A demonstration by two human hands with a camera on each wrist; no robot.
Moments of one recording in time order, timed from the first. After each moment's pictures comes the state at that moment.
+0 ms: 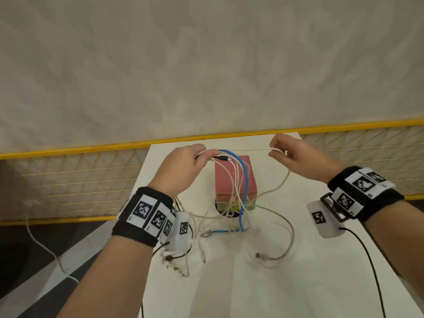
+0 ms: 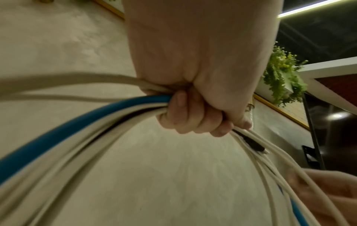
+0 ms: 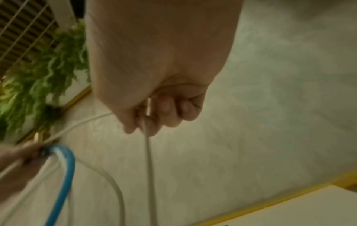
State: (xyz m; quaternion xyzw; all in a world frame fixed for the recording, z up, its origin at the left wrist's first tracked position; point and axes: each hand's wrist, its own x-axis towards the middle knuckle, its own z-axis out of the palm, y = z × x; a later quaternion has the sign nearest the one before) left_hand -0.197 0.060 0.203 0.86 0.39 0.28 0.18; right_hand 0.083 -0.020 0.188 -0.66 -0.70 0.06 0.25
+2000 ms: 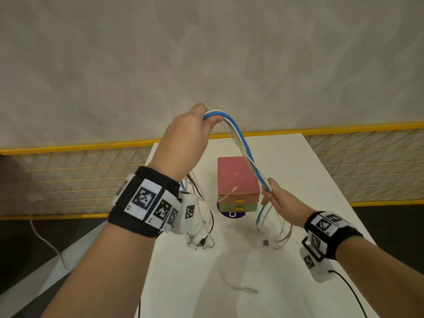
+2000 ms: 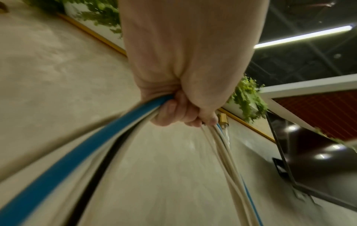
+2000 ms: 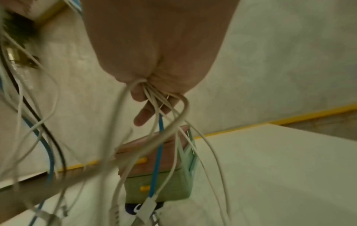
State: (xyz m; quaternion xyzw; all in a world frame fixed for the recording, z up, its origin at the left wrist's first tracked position) left_hand -0.180 0.048 0.262 0.84 0.40 0.37 0.05; right_hand 0.059 -0.026 0.071 -0.62 -0.68 0.27 0.28
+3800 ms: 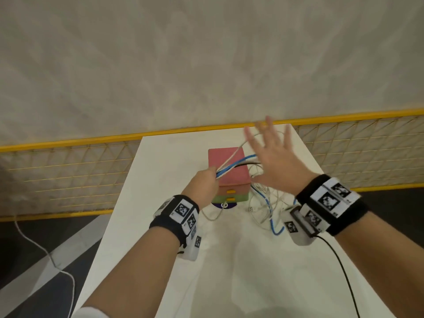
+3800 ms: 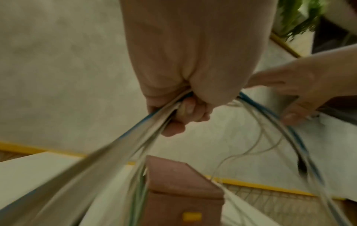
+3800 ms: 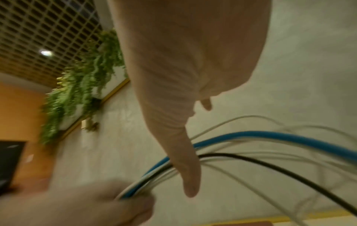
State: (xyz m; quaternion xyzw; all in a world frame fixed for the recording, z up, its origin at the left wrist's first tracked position) left_hand -0.150 0.051 0.118 0.85 0.47 0.10 0.23; right_hand 0.031 -0.024 0.167 -0.71 -0.70 -0.08 0.03
